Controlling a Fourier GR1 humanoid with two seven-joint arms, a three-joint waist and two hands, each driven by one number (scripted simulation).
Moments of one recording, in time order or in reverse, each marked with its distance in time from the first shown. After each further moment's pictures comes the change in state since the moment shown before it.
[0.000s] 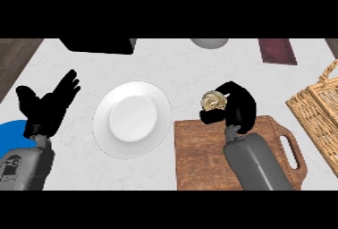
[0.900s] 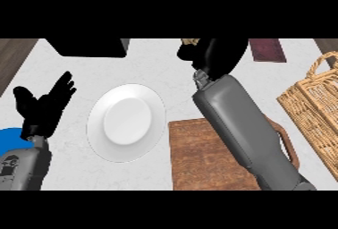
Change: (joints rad) left arm 0.004 0.007 0.025 0.033 -0.009 0.013 -0.015; right arm -0.553 -0.003 0.031 0.183 0.412 -0.175 0.309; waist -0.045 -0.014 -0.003
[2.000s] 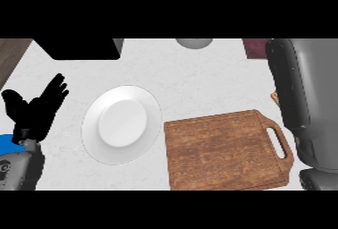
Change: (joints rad) left arm 0.029 0.013 0.029 -0.023 0.007 -0.003 0.005; right arm -0.113 -0.190 -0.412 0.060 0.230 0.174 -0.061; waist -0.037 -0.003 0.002
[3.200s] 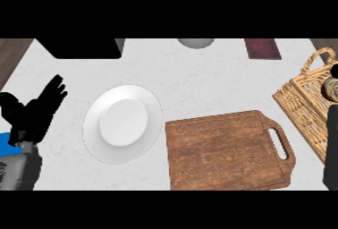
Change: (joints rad) left arm 0.013 0.001 0.019 -0.007 0.007 -0.033 -0.005; right arm 0.519 -0.046 -0.261 -0.358 -0.104 -0.070 -0.152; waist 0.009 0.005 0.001
